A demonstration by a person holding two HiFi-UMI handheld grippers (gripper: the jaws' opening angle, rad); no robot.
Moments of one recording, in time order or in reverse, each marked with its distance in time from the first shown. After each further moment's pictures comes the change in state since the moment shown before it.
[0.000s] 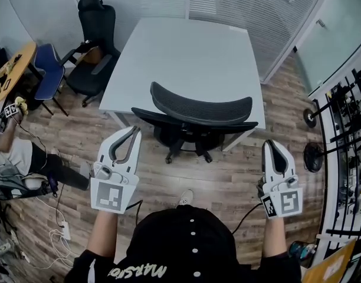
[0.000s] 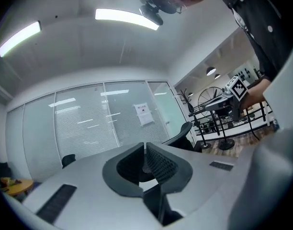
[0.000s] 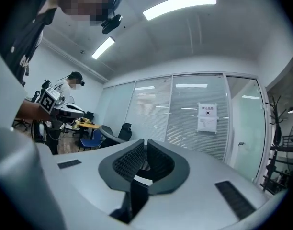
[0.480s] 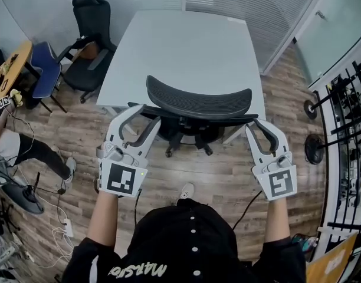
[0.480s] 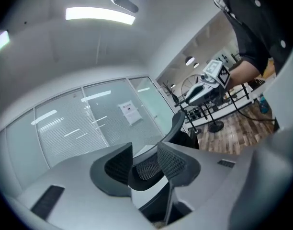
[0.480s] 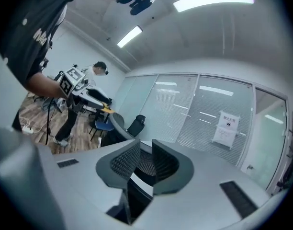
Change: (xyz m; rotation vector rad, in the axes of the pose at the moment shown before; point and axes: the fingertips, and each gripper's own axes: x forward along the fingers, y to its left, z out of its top) left arm 0.048 -0.025 0.003 0.323 0.018 -0.159; right arm 0.054 0.037 0.011 -0.206 0.010 0.163
